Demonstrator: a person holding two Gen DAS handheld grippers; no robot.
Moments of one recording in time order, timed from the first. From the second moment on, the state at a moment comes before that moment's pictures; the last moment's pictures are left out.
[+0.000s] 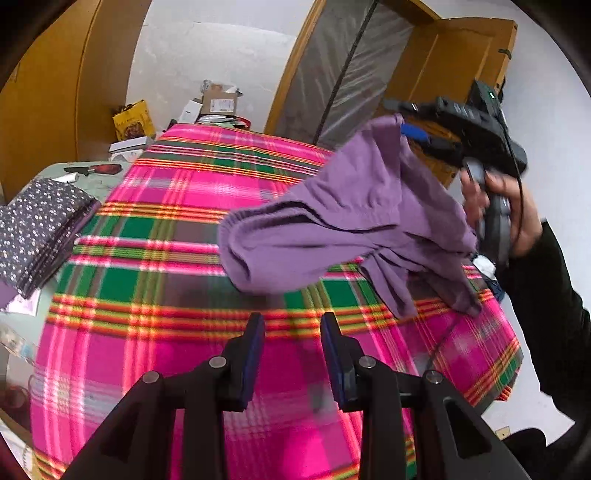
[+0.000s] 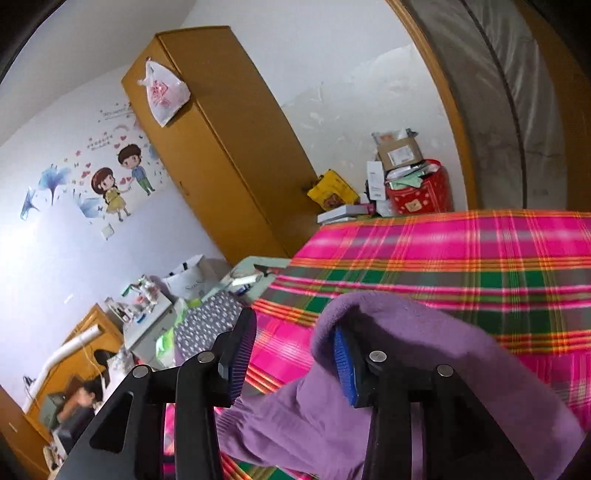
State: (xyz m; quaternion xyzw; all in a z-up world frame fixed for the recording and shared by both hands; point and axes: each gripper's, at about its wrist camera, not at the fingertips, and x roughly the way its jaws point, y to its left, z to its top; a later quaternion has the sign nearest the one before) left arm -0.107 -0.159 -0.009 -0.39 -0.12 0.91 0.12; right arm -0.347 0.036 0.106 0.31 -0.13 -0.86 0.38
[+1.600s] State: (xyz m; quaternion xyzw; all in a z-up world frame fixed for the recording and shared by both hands) left arm -0.303 -0.030 0.019 -0.35 0.09 0.91 0.21; right arm -0.212 0.176 0.002 0.36 -0.28 -0.83 0.32
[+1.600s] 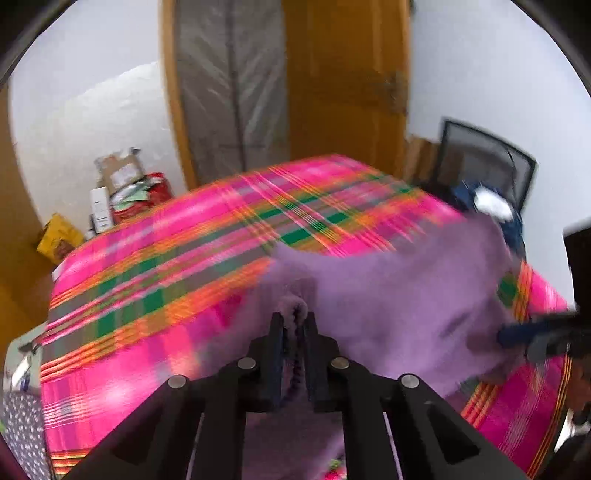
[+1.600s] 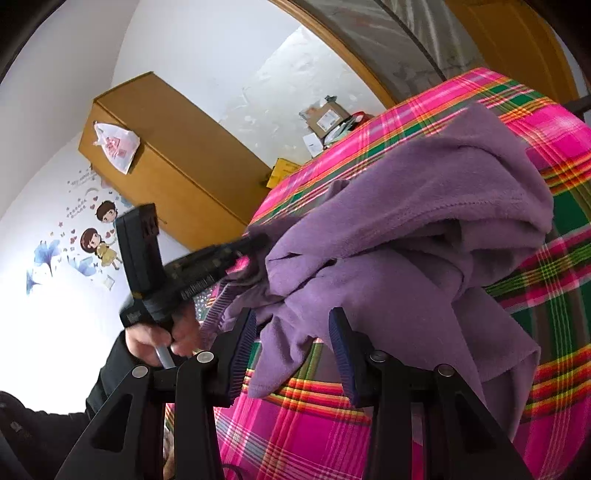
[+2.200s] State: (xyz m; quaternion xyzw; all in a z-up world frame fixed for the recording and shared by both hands) left arm -0.422 -0.189 0.008 -0.43 -0.05 0.90 0.02; right arm -0.228 0.165 -0.004 0.37 -0.27 -0.83 0.33
